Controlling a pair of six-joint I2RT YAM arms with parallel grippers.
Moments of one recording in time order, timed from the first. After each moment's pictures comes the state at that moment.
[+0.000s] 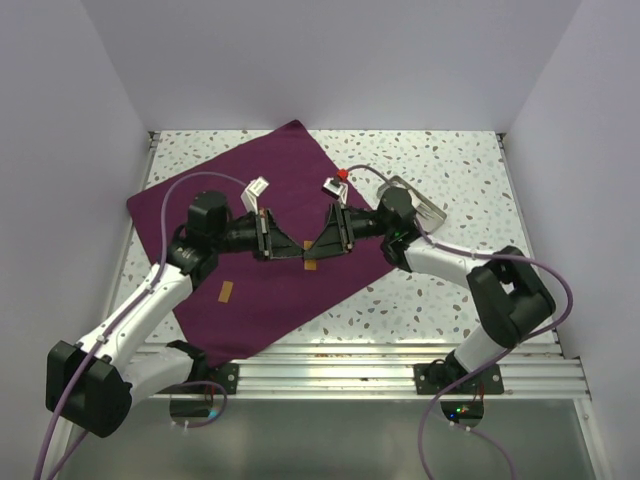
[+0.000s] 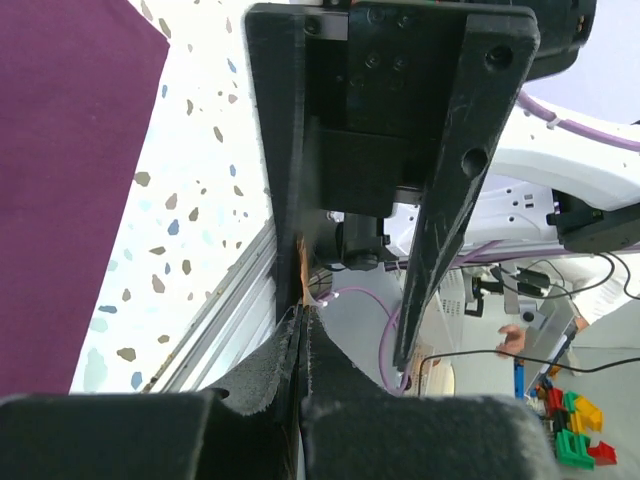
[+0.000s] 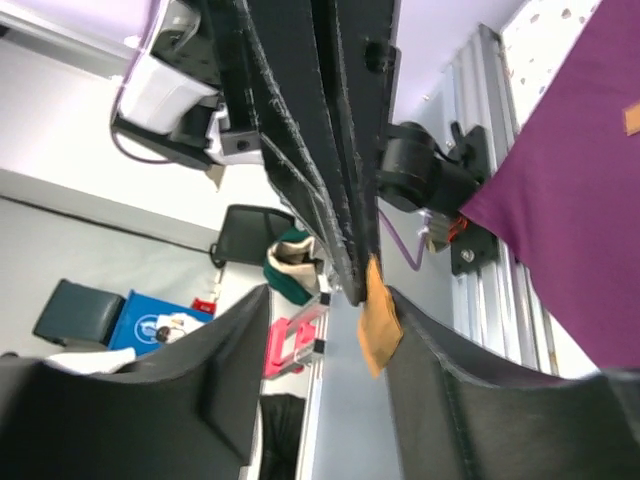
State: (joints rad) left arm -0.39 1.08 0.80 -0.11 0.86 -0.84; right arm 0.60 1.61 0.88 0.80 -1.18 1.24
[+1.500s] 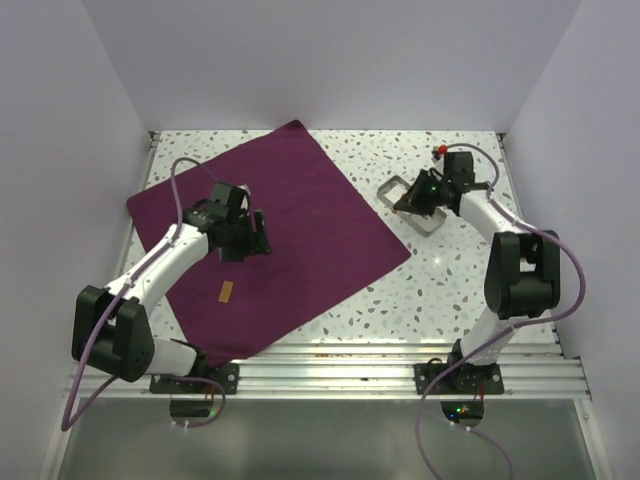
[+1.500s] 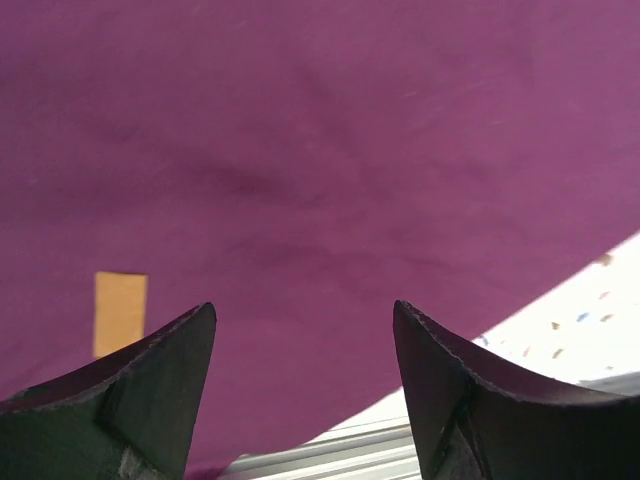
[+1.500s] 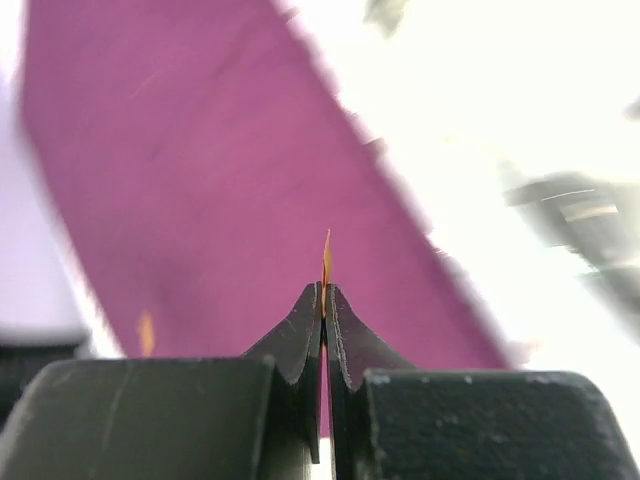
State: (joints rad) left arm -0.33 1.36 1.02 -0.71 0.09 -0.51; right arm 0.07 1.71 1.19 -0.31 -0.48 0.55
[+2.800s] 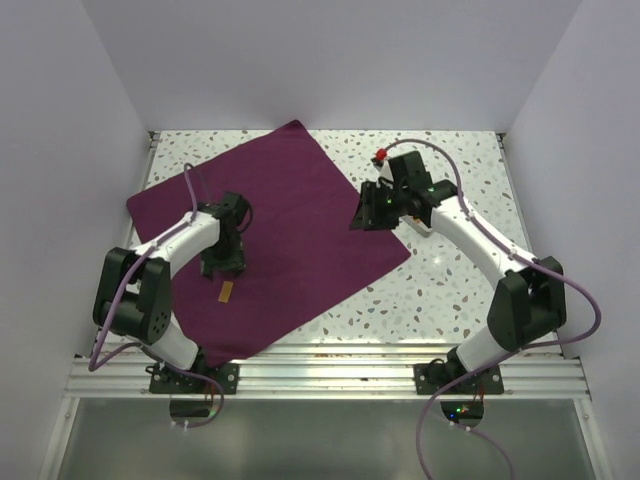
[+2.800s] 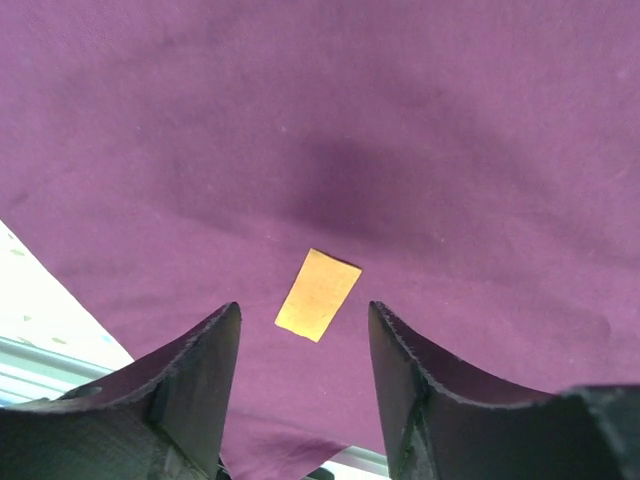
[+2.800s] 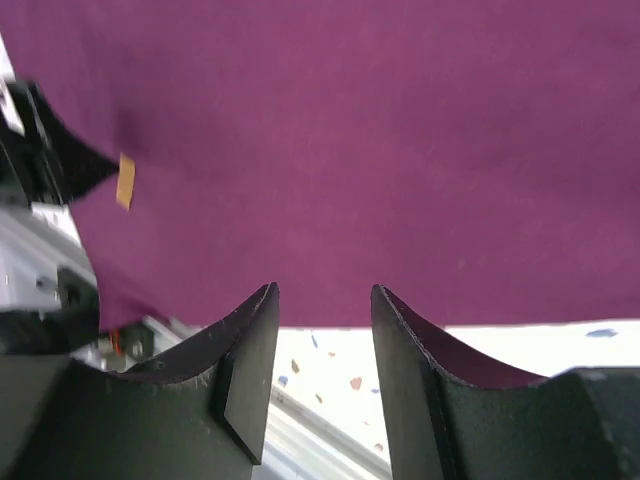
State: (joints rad) left arm -0.28 1.59 1.03 -0.92 -0.27 -0.49; right arm 0.38 1.58 1.33 -0.63 -0.31 0.44
